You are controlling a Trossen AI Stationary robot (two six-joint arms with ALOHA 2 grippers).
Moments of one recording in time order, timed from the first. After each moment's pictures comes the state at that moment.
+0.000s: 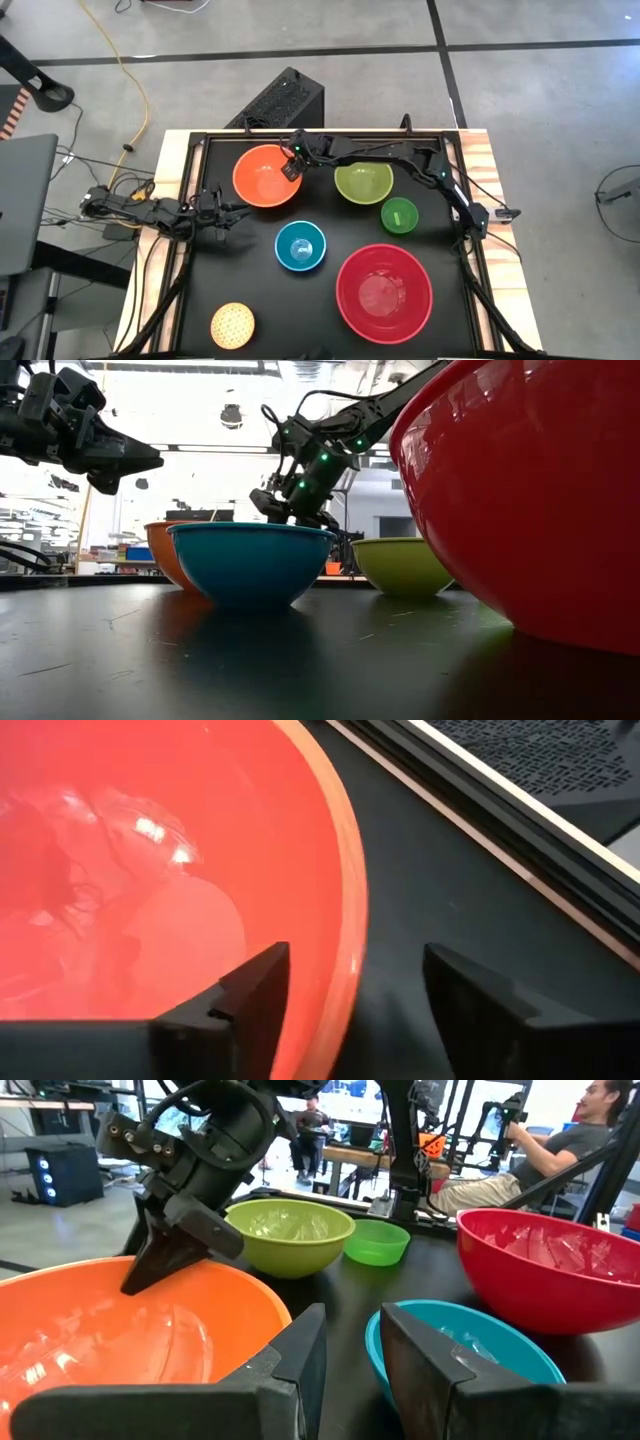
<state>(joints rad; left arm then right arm) -0.26 0.02 0.03 0.02 -0.51 -0.12 -0.34 2.25 1.86 -0.39 0.17 0.34</state>
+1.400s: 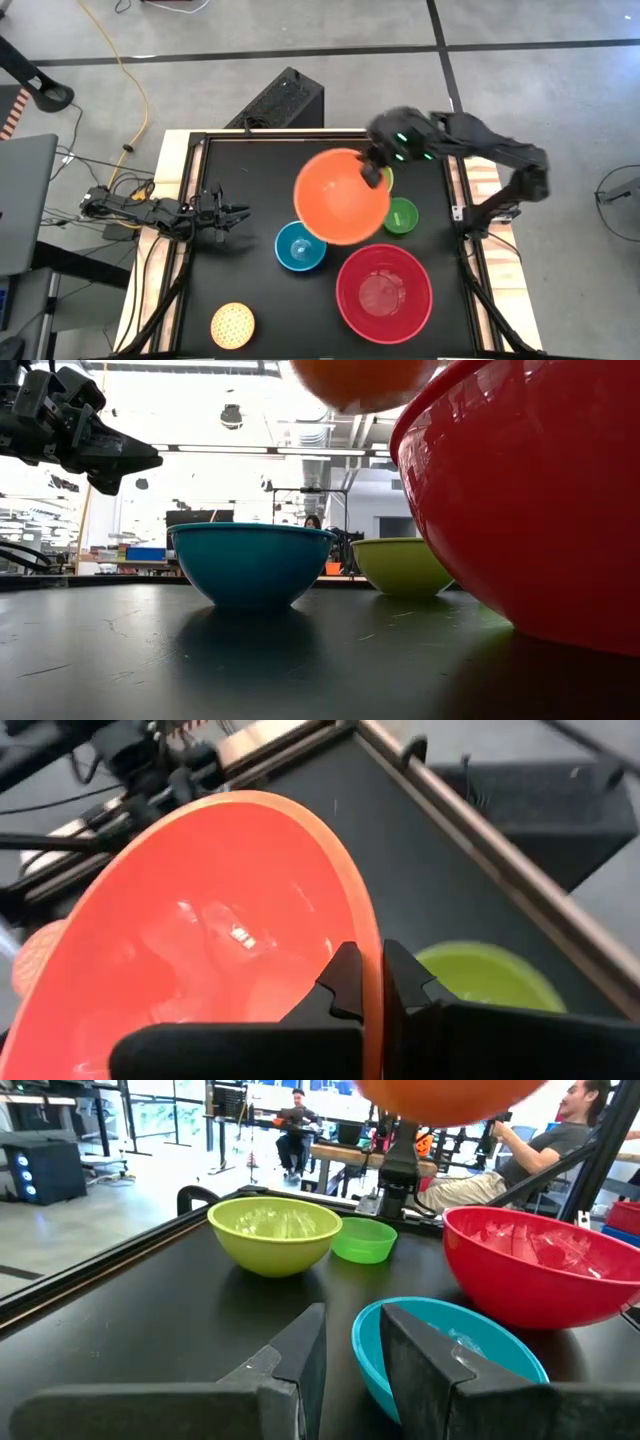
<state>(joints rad) -0.26 0.02 0.03 0.02 -0.48 -0.13 -0.11 1.42 1.83 -1.09 0.14 0.43</state>
